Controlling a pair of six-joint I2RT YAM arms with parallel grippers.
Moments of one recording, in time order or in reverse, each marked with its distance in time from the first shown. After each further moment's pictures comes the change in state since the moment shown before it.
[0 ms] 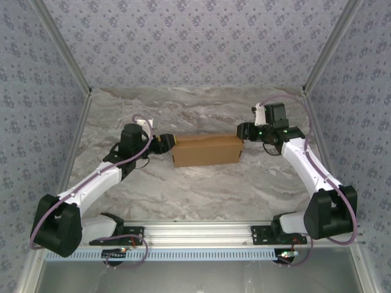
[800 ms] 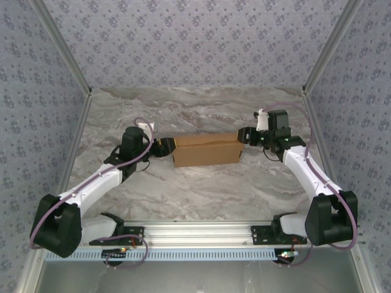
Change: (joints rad) left arm -0.007 -0.004 -0.040 0.005 0.001 0.000; right arm -0.029 -0.056 -0.138 0.141 -0.082 0.032
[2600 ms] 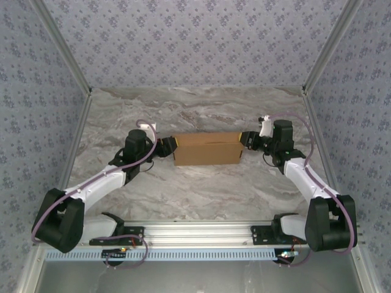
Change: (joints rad) left arm -0.039 0.040 -0.053 0.174 -0.028 -0.057; right arm -0.055 -0.047 -0.216 0.336 -0.170 0.122
